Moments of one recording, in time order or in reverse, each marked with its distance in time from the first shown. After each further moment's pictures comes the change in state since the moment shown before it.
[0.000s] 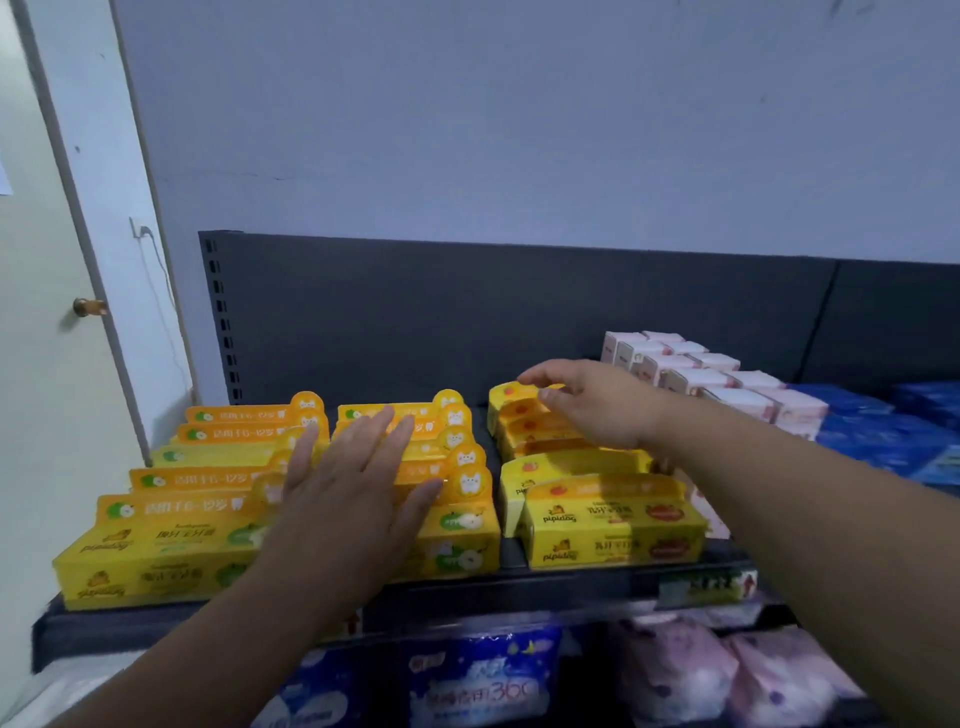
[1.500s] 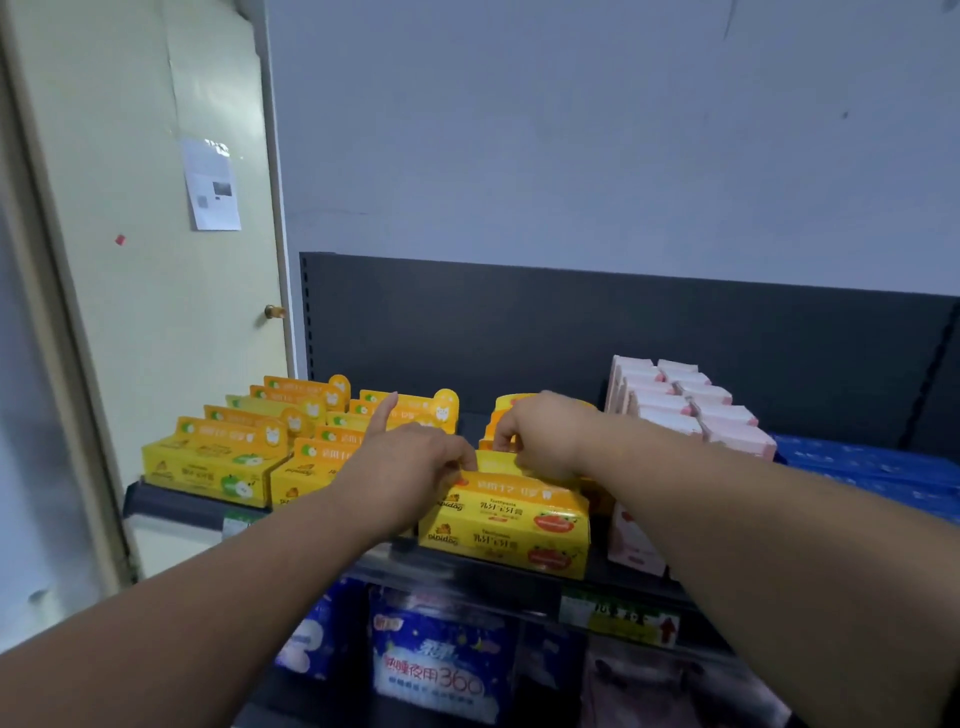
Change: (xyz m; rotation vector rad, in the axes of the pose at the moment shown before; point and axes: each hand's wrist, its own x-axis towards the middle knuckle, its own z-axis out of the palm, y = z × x) left_hand 0.025 0.118 0.000 0.162 -0.089 -0.056; right_hand -0.005 0.038 -0.005 -0.477 -0.223 -0.413
